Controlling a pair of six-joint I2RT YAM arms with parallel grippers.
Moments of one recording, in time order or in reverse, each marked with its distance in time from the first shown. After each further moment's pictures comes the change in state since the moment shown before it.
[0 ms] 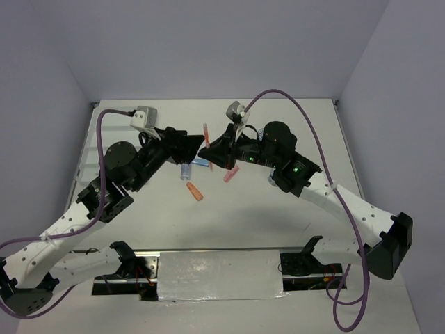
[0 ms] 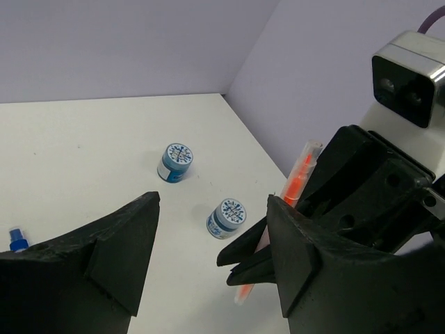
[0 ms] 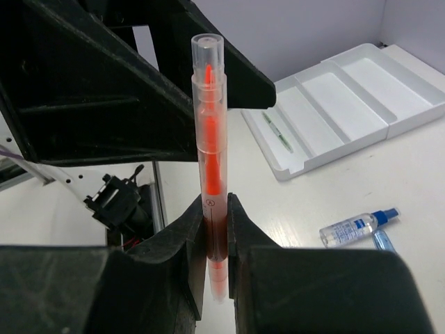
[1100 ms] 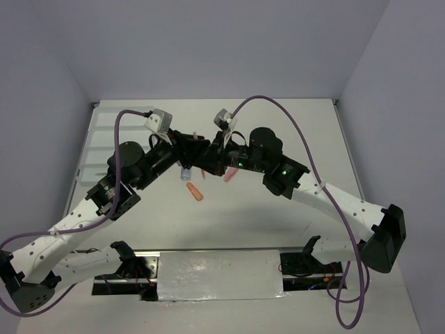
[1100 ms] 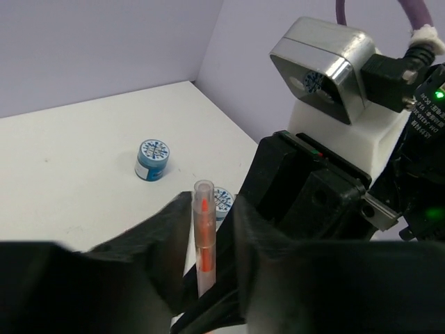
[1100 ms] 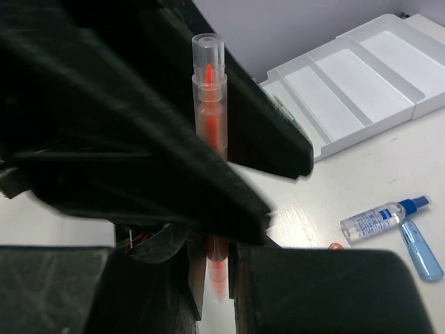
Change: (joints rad) left arm 0.002 0.031 -0.045 0.099 0.167 0.090; right arm 0.074 0.053 -0.024 0.023 0.062 0.033
